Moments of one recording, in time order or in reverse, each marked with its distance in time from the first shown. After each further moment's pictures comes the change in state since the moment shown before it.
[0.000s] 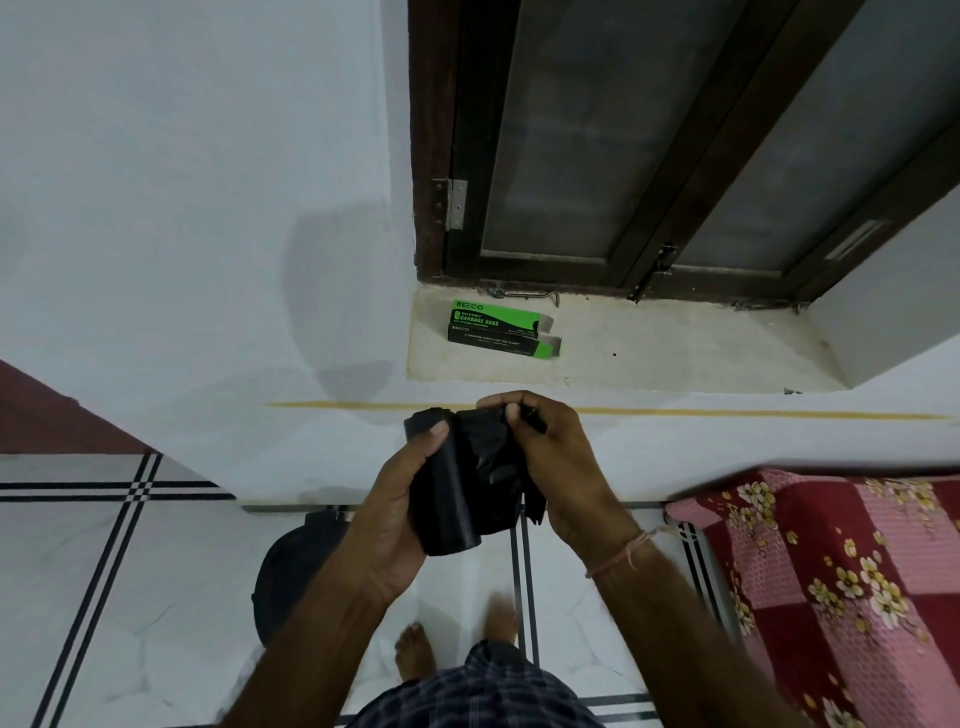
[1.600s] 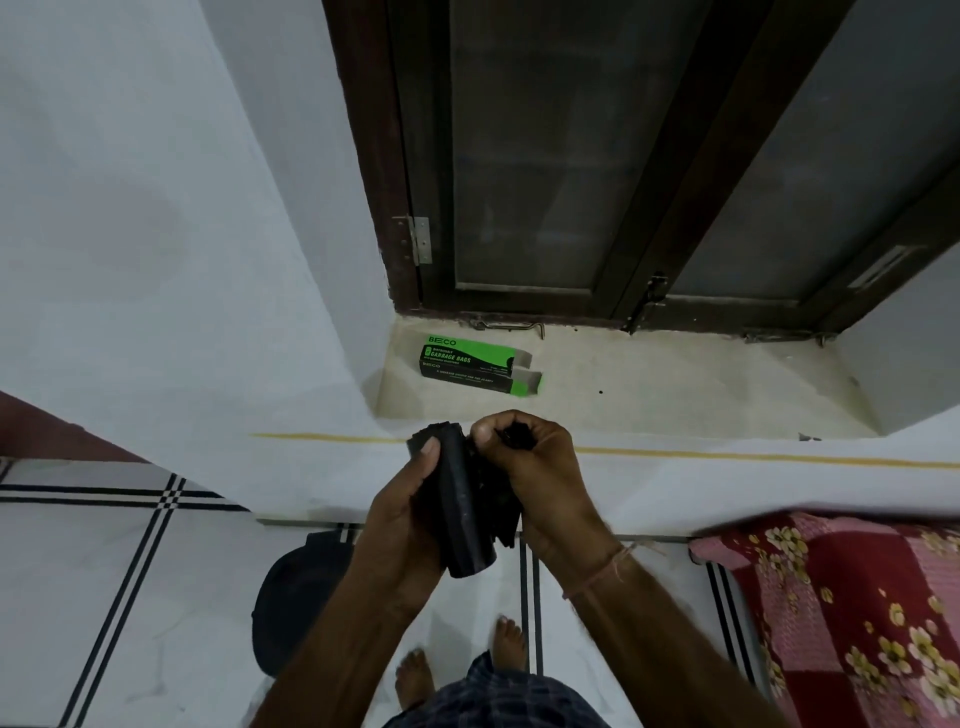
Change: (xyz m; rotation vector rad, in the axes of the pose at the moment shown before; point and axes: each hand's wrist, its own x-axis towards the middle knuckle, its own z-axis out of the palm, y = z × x) left_hand 0.042 -0.023 0.075 -0.056 0.066 0.100; right_hand 0.043 -0.009 -0.050 0.291 -0.073 0.055
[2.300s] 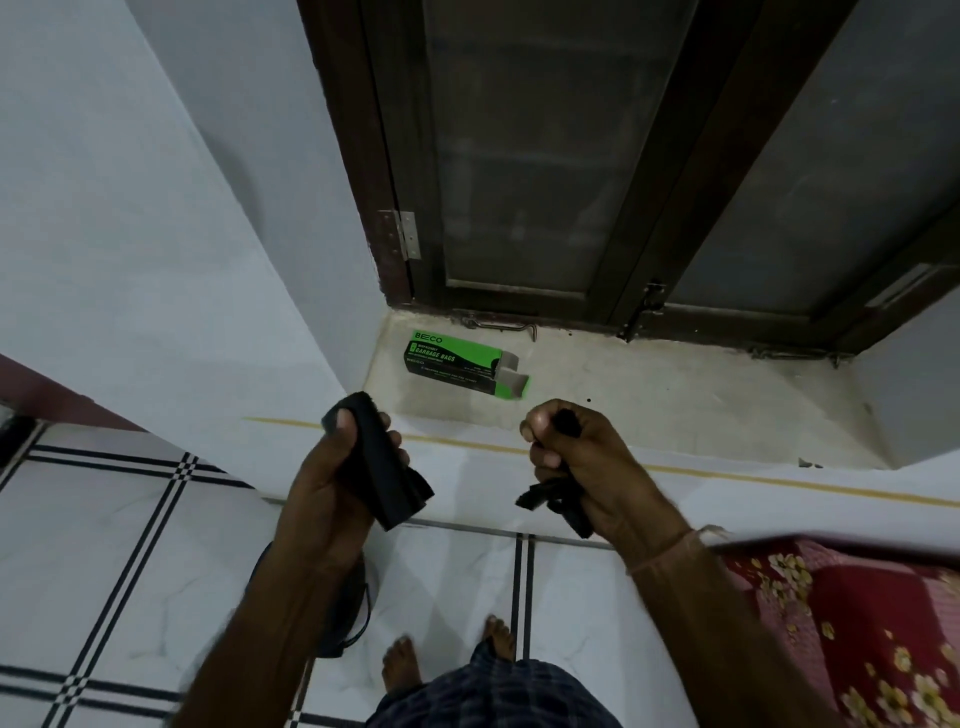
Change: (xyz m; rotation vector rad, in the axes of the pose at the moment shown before) left_hand 0.025 0.009 -0.013 -0.034 0.091 0.253; right_hand 0.038 -0.021 -0.098 0.129 -0.257 0.136
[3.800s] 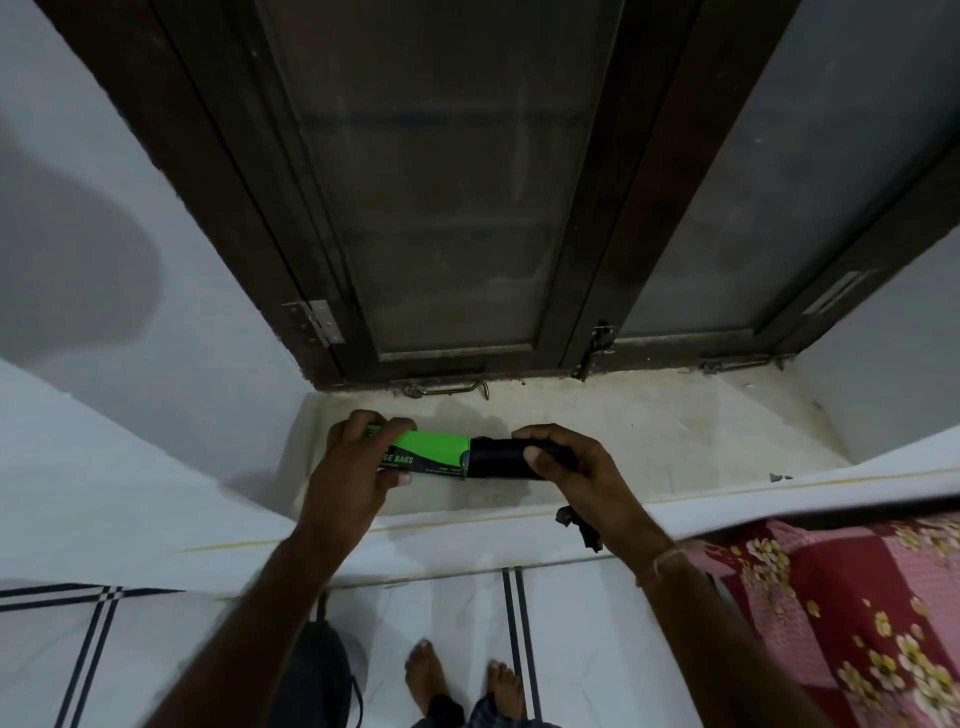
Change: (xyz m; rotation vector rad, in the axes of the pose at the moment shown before) left_hand 0.172 0.002 0.025 1.743 -0.330 0.585; right_hand 0.072 0.006 -0.076 -0.550 0.250 -0.130
